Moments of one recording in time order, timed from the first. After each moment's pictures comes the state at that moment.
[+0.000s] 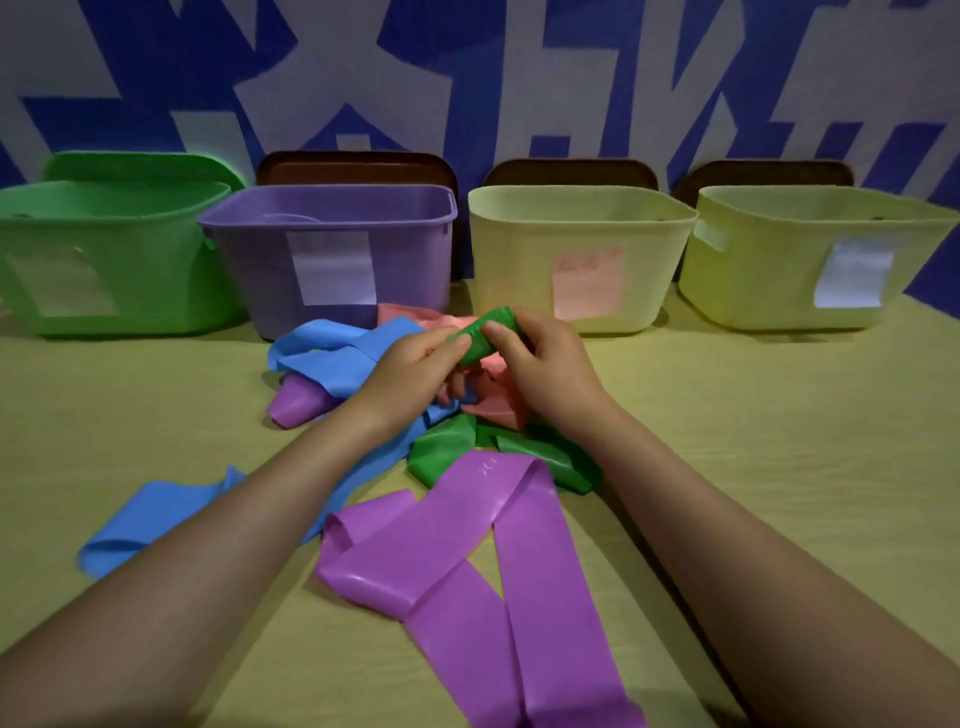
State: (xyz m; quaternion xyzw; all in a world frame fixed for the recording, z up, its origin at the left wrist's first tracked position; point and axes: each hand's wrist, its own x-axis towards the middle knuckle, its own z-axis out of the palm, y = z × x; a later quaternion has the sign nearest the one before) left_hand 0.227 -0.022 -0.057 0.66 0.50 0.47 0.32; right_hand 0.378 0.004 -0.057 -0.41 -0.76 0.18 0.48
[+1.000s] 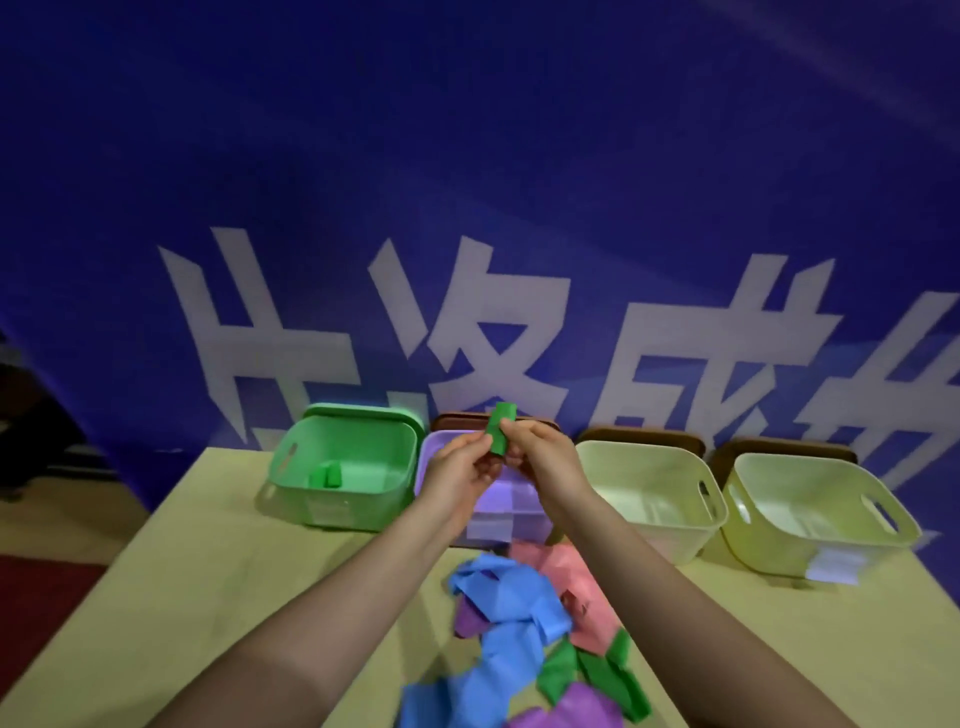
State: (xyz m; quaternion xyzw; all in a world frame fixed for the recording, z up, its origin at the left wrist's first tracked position) left_hand 0.129 -0.021 0.260 0.23 0.46 0.61 0.60; right_hand 0.233 0.011 0.271 -0.44 -0.47 0.62 0.45
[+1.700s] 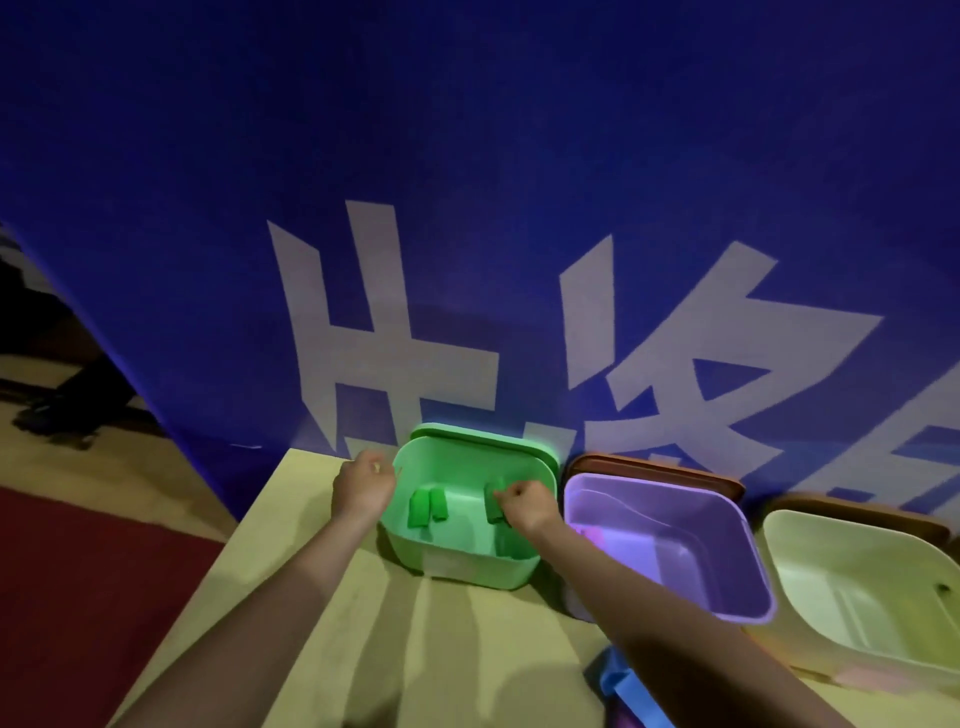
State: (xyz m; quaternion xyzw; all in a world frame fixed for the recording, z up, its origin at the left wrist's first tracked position) left_hand -0.220 0.059 0.134 0.32 0.86 0.31 0.27; right_hand -0.016 0.120 0.131 -0.62 -0.65 0.42 0.08
